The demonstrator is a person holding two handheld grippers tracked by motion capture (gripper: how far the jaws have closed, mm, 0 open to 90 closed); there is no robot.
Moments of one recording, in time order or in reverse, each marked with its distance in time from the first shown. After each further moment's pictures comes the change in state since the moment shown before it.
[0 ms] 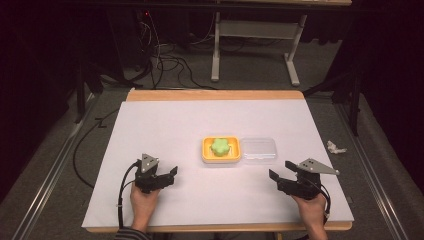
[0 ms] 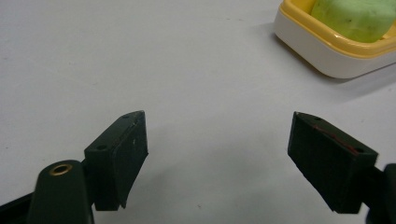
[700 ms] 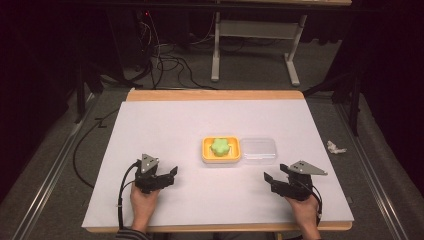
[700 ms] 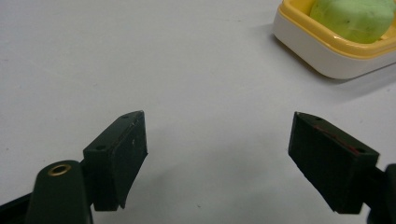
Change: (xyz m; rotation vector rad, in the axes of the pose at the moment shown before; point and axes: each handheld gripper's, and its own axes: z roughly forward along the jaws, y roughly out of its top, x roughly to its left) left arm 0.000 0.000 0.000 -0.001 -0.001 0.002; right arm 0.006 -0.012 0.020 0.052 -0.025 -0.021
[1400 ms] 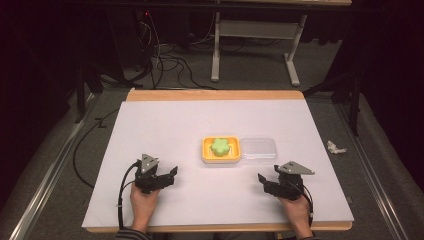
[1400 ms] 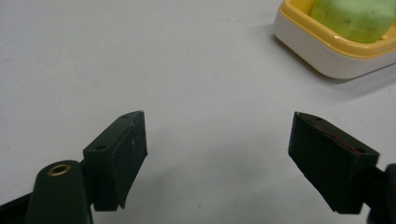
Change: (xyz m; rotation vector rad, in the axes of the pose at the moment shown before) left arm 0.000 0.000 0.000 0.000 0.001 0.004; right arm 0.010 -0.007 0.022 0.050 -0.029 -0.032
